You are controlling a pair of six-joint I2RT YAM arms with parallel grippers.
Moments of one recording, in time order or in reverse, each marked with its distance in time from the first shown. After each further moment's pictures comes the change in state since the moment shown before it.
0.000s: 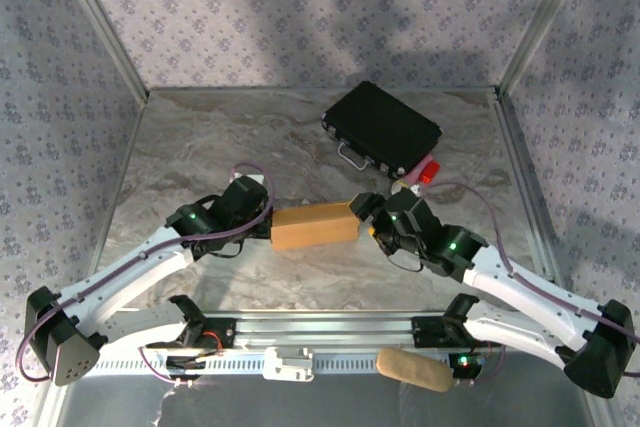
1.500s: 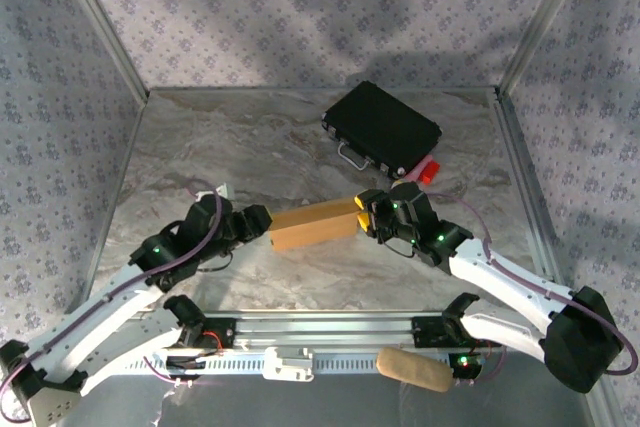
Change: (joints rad) left arm 0.050 -0.299 -0.191 0.171 0.104 -0.465; right arm -0.155 0.111 -0.109 0.292 -0.140 0.278
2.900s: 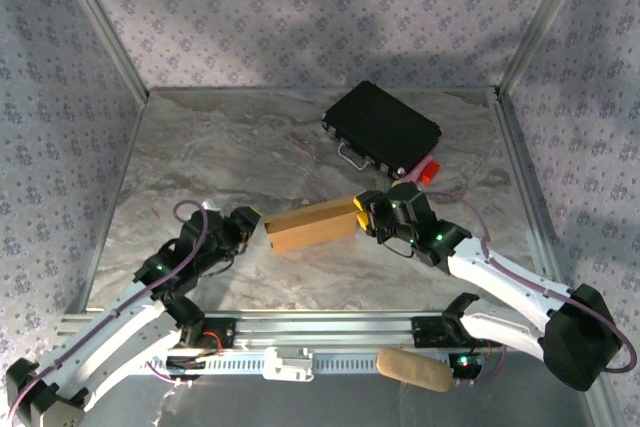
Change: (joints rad) left arm 0.081 -0.154 -0.214 0.205 0.006 -0.351; right arm 0.001 0.013 0.000 0.008 0.004 -0.034
